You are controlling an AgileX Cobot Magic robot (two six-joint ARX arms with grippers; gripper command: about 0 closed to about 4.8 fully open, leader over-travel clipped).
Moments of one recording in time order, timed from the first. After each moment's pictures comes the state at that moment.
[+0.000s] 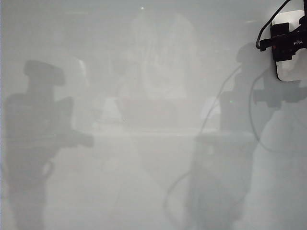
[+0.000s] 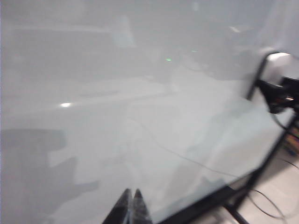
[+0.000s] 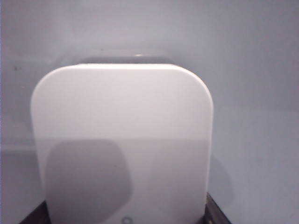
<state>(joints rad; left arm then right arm) 0.00 0.33 0.66 -0.42 0.62 -0.06 0.22 1.27 0.43 0.99 0.36 -0.18</state>
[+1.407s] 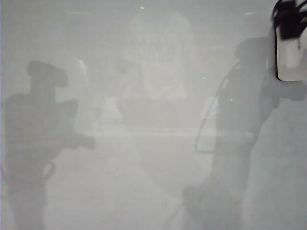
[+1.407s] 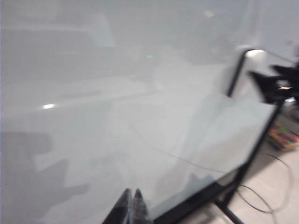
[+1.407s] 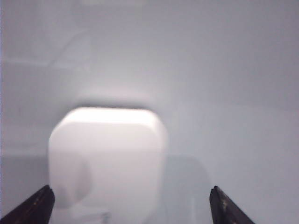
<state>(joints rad) 0.00 0.33 0.66 -0.41 0.66 -0.06 0.22 0.98 0.44 0.68 0.42 -0.19</state>
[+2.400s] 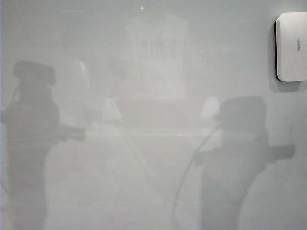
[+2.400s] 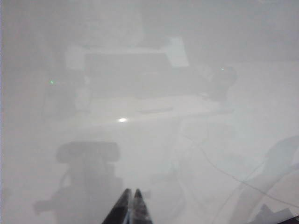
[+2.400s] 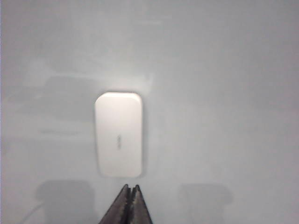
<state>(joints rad) 0.00 0.26 0.65 -0.40 0.37 -0.02 0.24 0.01 0.46 -0.32 0.29 -0.12</state>
